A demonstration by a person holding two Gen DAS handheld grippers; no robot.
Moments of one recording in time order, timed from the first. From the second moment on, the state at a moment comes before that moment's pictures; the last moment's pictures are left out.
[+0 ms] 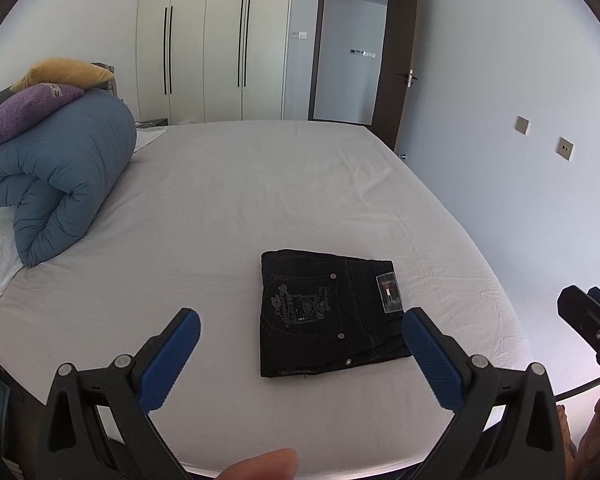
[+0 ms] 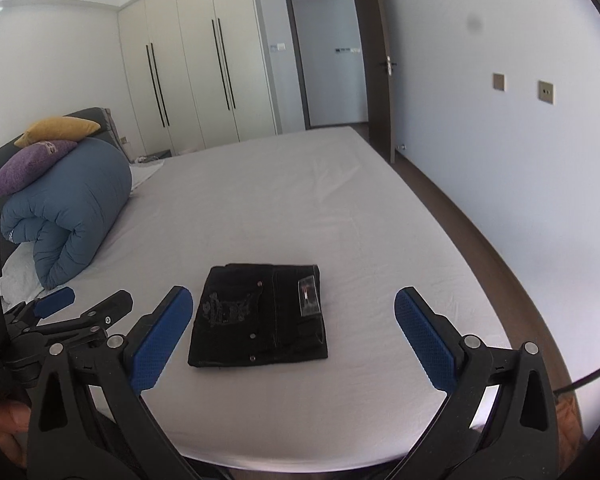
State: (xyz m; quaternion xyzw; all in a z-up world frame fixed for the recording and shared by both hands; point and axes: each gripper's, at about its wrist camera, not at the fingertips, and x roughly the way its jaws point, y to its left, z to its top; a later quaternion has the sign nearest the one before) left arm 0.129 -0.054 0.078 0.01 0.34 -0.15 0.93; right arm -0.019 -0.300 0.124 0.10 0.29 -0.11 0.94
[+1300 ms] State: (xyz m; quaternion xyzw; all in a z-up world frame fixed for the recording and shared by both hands) left arm 0.133 -0.045 0.058 0.02 0.37 -0.13 0.92; right arm 0.018 -0.298 0.079 0.10 0.36 -0.11 0.92
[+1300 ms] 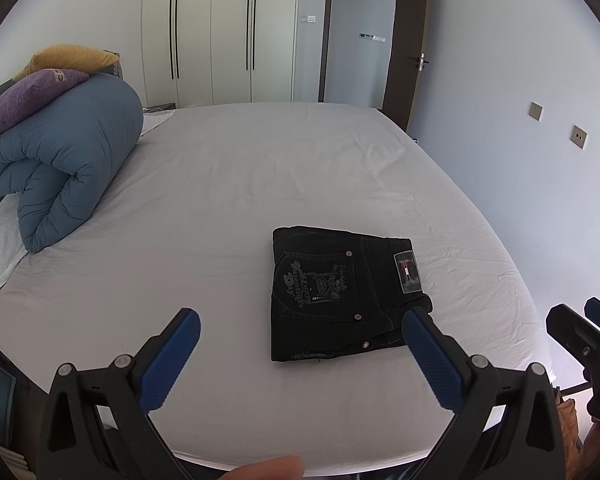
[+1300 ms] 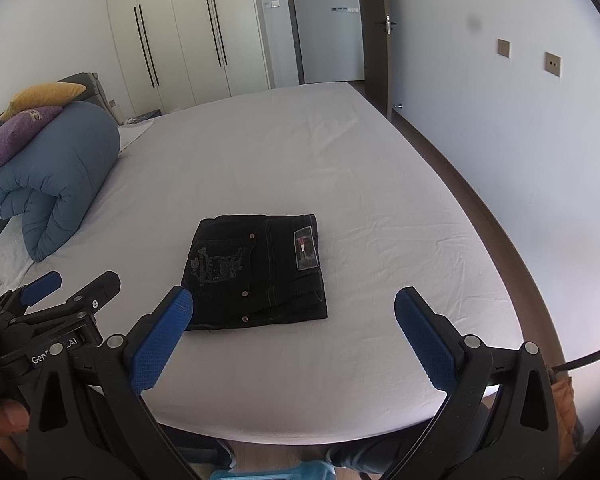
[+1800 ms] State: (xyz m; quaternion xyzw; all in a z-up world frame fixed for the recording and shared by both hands) left arm 0.133 -0.044 0.058 0.02 0.37 -0.13 0.92; right arm 0.021 -0.295 0.071 0.10 0.37 -0.11 0.92
